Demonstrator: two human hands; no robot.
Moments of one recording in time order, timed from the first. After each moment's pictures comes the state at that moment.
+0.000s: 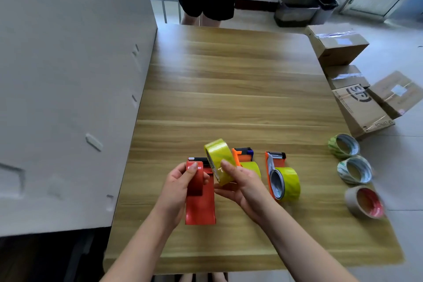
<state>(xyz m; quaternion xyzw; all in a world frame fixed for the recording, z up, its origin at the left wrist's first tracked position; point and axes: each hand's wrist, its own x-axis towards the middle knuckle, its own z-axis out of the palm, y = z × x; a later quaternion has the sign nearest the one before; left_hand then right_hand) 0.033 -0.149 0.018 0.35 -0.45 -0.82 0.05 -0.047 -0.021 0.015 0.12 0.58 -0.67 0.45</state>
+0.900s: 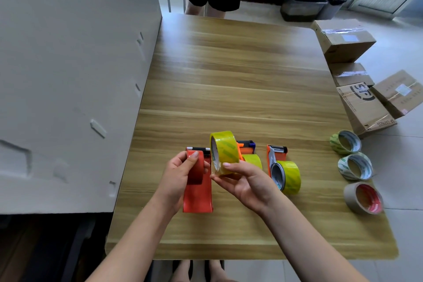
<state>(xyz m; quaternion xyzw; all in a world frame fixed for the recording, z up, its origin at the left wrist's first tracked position) 0.036 -0.152 0.021 0.35 -0.46 -0.82 0.05 -0.046 -0.016 0.021 0.17 0.46 -0.71 0.50</state>
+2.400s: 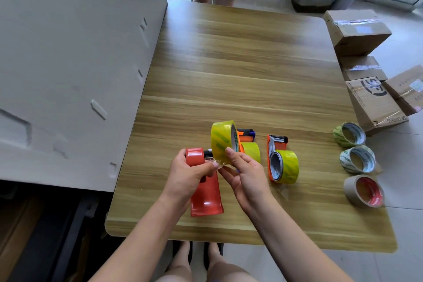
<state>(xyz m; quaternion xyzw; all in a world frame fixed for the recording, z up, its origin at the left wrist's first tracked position) 0.052 -0.113 0.027 0.39 -0.53 -0.75 0.05 -0.020 -0.005 0.016 0.17 0.50 -0.76 0.38</state>
